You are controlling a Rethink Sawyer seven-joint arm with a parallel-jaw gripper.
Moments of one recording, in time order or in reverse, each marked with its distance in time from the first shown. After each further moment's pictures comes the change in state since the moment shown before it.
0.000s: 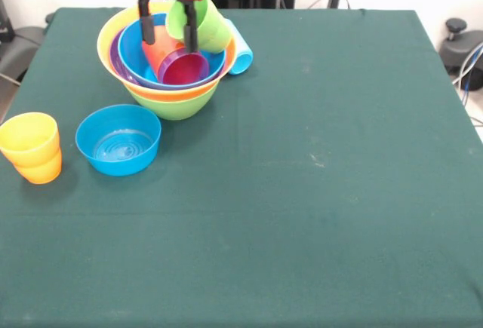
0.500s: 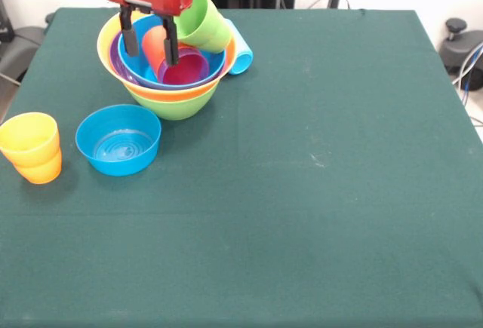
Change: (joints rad) arm -0.026 0.044 0.003 -0.040 0.000 0.009 0.000
